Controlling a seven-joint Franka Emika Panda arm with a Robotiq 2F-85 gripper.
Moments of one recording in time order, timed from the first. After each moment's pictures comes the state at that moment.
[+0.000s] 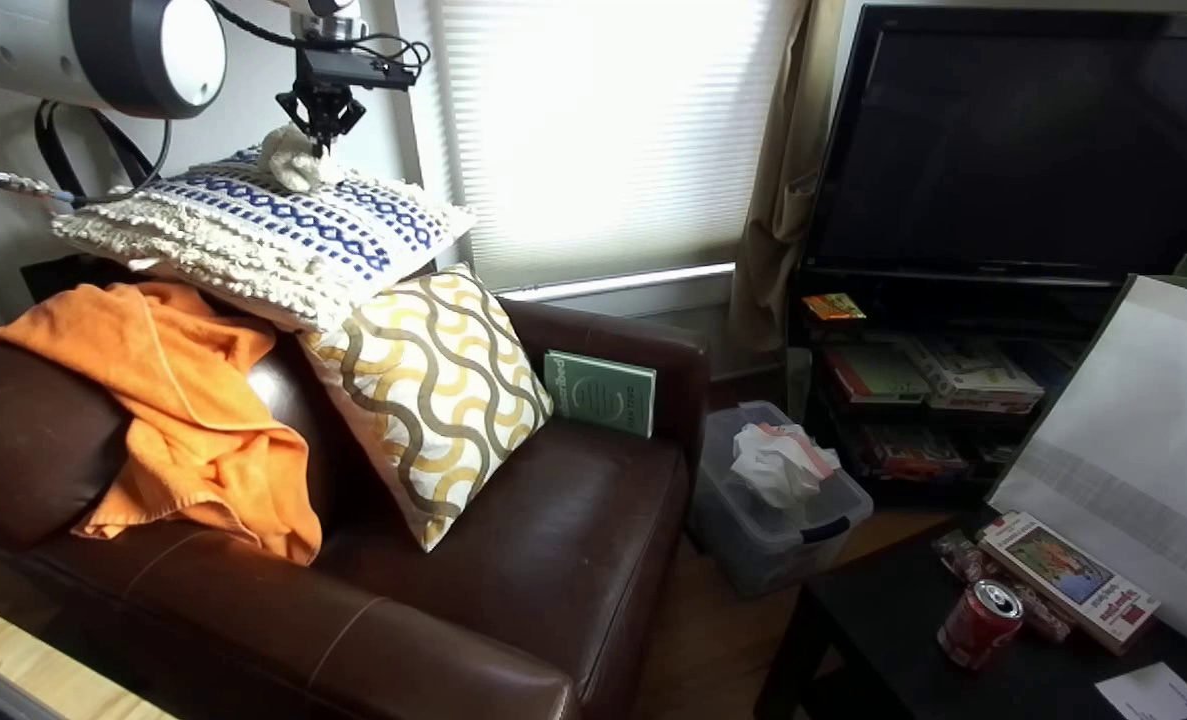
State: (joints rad) arm 0.26 0.99 0.28 -0.66 0.07 1.80 -0.78
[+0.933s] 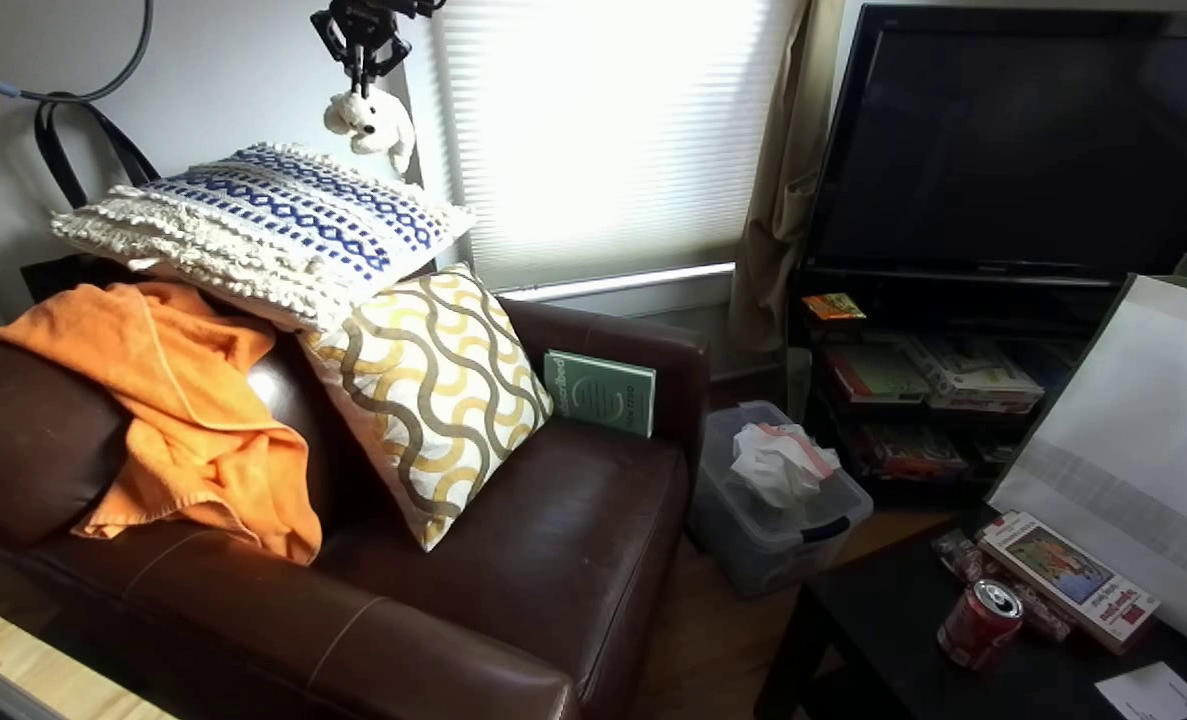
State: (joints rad) arm 0.09 0.60 0.22 -1.09 0.22 1.84 -0.23
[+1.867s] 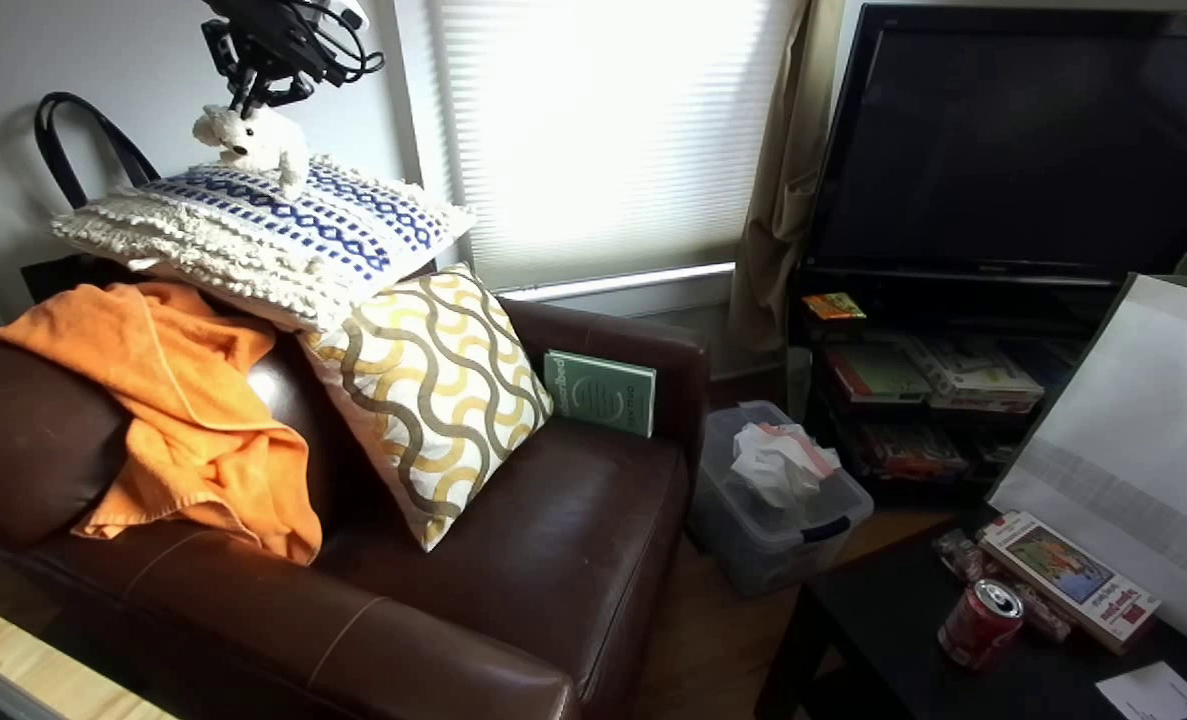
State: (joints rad) arm 0.05 0.34 0.29 -1.62 0.65 1.97 -0.42
